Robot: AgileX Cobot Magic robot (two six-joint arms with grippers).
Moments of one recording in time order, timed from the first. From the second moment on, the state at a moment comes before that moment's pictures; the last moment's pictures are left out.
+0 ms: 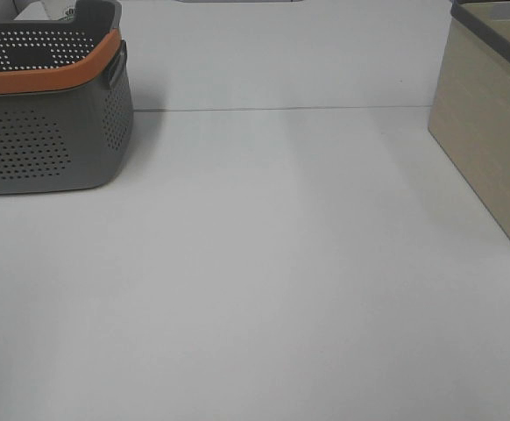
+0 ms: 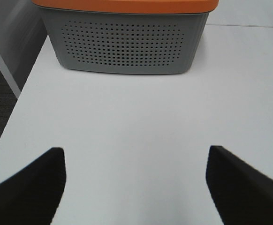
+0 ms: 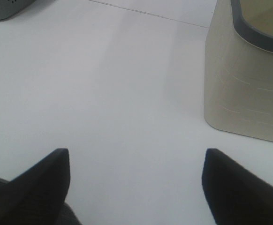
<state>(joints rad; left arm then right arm) 0.08 0.20 -0.66 -0.05 1.05 0.02 0.21 0.00 -0.50 0.00 1.05 -0.12</state>
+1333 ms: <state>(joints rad) 0.08 1.12 -1.26 -0.06 0.94 -0.03 0.21 0.00 -0.50 0.00 1.05 -0.12</state>
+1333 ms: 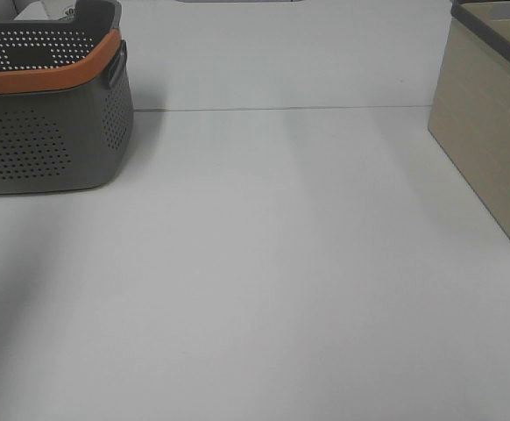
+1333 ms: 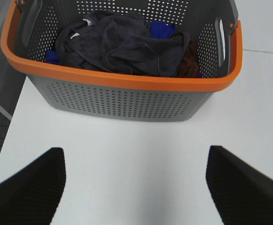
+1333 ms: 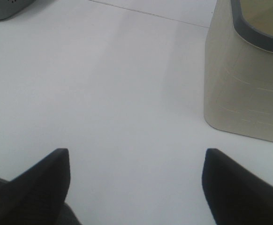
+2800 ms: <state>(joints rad) 0.08 2.07 -1.91 -0.19 0.78 0.74 0.21 0.00 -0.50 0.00 1.05 -0.11</state>
